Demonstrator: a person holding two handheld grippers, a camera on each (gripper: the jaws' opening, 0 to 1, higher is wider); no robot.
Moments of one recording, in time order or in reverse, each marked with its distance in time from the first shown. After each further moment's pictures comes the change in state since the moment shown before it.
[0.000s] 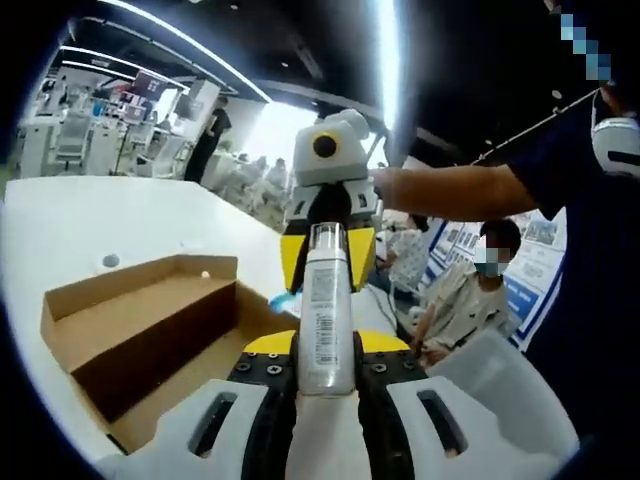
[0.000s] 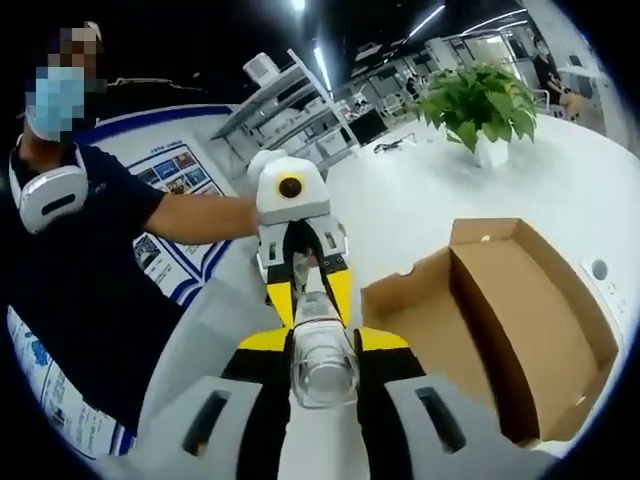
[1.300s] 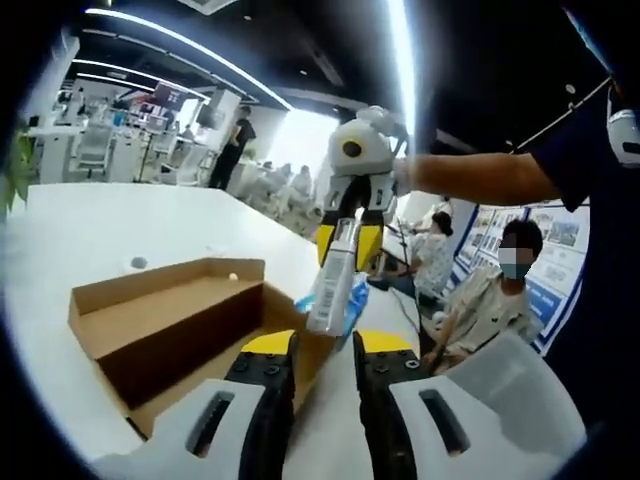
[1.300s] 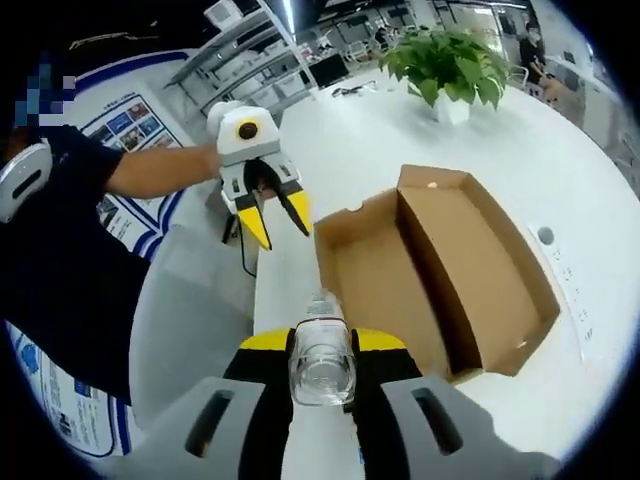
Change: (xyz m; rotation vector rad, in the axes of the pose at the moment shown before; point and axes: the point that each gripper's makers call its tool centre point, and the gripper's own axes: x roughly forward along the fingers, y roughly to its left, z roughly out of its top) left arm -0.016 0.019 0.001 0.057 -0.030 0.153; right arm -0.062 -0.027 -0.043 0.005 0.319 -0.267
